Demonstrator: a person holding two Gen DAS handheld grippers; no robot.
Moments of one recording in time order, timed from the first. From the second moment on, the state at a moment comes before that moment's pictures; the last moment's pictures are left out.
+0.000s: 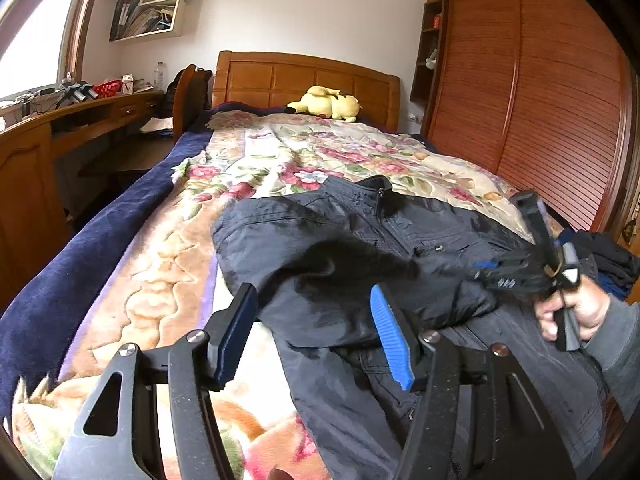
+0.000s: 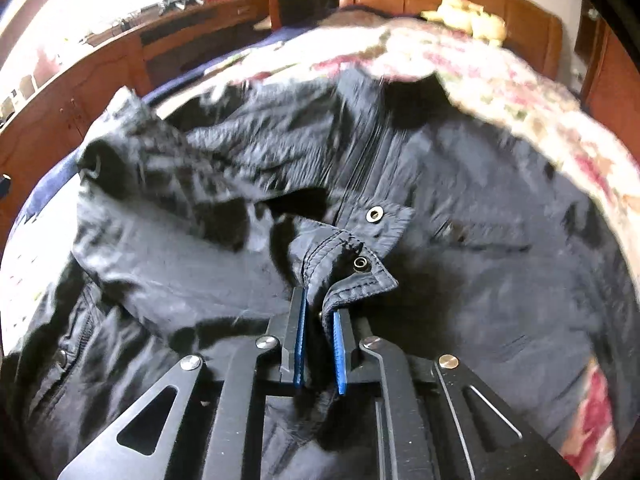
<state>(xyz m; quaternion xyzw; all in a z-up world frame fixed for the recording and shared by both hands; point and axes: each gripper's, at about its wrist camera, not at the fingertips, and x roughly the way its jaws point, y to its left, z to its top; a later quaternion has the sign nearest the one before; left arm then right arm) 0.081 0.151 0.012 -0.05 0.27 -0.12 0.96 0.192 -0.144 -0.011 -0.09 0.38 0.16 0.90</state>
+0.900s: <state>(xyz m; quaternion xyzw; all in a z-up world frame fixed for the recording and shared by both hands) 0.082 0.141 0.011 -0.04 0.27 -0.13 0.95 0.203 -0.232 0.031 -0.06 0.32 -0.04 0.95</state>
